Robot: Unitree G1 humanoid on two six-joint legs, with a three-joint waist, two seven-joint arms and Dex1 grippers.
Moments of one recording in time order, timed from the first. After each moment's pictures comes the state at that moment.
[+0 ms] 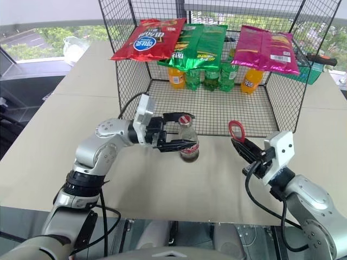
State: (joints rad) left arm -0.55 0.43 -0.13 -0.09 -0.55 0.45 -1.18; right arm 0.21 -0.52 -0.20 -0.76 0.71 0.54 0.41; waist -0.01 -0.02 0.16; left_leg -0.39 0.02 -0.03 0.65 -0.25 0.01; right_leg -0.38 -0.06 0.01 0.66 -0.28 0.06
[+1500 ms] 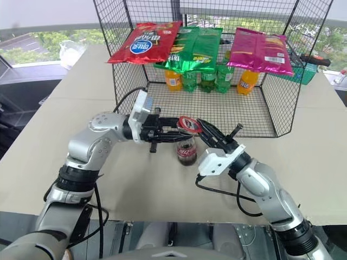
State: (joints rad) left arm -0.57 0.51 -0.12 -0.14 -0.54 0.51 -1.23; right arm -0.07 -0.46 0.31 -0.39 -0.45 -0.32 0.18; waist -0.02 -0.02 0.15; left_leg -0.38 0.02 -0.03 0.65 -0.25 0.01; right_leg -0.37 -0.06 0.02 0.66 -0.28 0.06
